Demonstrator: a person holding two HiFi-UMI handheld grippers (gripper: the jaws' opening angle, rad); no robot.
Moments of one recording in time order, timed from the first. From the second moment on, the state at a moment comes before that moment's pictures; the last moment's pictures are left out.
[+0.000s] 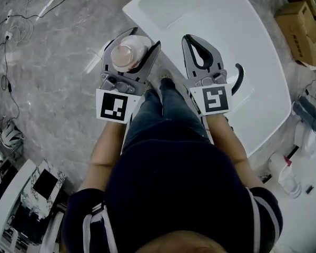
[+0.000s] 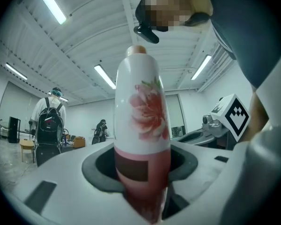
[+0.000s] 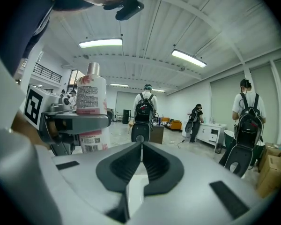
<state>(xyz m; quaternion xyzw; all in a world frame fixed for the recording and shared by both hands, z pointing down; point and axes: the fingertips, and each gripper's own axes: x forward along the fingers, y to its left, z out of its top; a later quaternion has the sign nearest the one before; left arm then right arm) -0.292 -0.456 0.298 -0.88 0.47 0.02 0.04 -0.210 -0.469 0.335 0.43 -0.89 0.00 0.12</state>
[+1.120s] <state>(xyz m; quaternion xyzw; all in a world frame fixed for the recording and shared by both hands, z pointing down) -0.293 -0.563 0.504 -0.89 0.46 -0.02 -0.01 -0.223 -0.547 0.534 0.39 -0.90 0.04 0.21</state>
